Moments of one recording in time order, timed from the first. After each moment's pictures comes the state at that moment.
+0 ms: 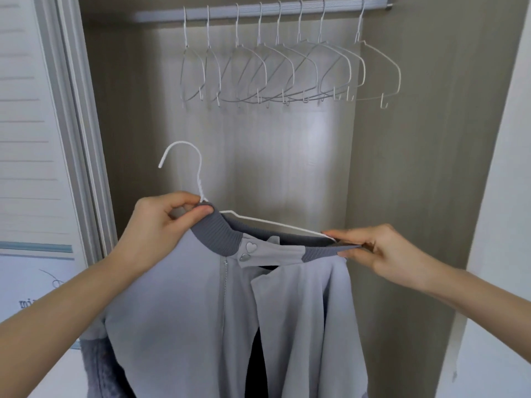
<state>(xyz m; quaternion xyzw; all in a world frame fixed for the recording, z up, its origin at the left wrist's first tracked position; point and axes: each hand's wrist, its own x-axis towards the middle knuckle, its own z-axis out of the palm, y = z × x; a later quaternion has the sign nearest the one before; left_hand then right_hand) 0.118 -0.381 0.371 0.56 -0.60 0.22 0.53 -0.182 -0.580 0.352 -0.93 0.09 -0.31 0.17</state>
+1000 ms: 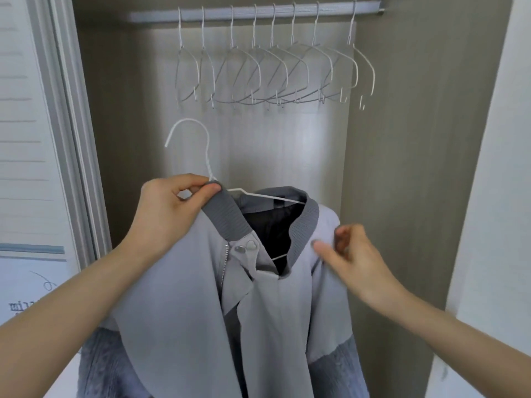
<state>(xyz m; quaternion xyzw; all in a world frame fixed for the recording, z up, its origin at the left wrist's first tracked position) 0.096 -0.398 0.392 0.56 -0.56 0.27 0.55 -0.153 -0.556 0.322 -0.81 0.34 -0.42 0.24</state>
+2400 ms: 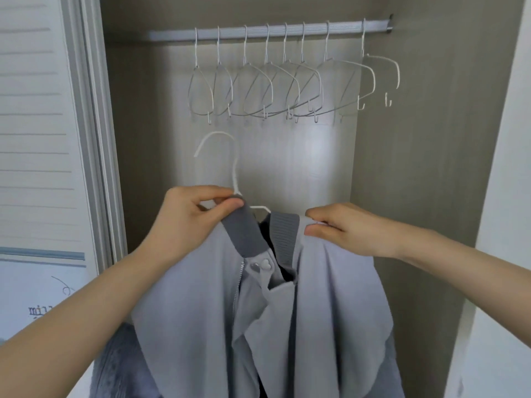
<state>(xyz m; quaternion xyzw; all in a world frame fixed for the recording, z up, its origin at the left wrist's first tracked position) 0.084 -0.384 0.400 0.54 -0.60 0.23 0.55 -0.129 -0.562 0.409 -0.97 0.10 -0.23 0.02</state>
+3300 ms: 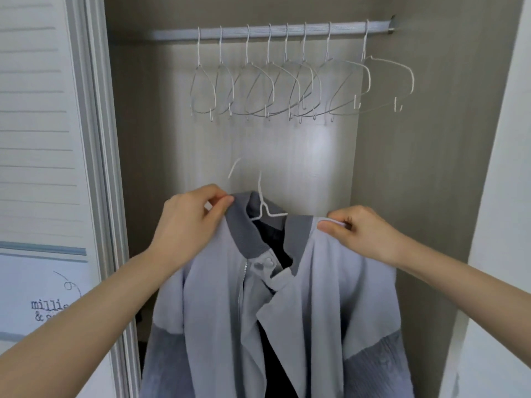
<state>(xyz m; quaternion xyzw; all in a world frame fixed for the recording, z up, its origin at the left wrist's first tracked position) 0.095 -0.390 0.389 0.63 -0.56 0.31 0.44 -0.146 -0.578 0.392 -0.93 0.16 -0.33 0.07</state>
